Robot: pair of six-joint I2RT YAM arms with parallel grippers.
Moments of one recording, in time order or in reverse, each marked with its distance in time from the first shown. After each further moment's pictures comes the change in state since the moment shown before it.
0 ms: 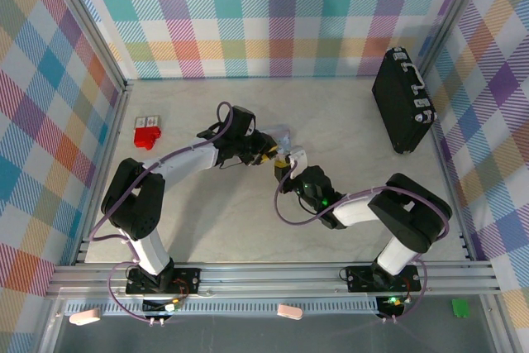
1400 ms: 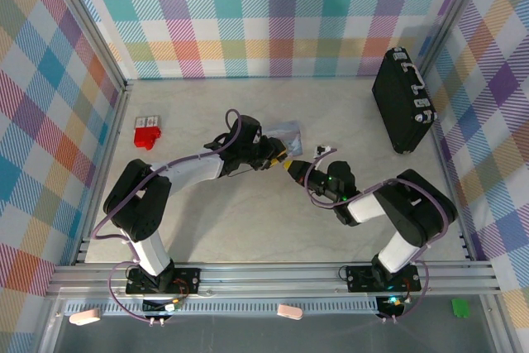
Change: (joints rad) left arm -0.061 0.002 -0.115 0.257 -0.003 -0.021; right arm -0.244 0.021 -0.104 0.207 -0.474 0.848
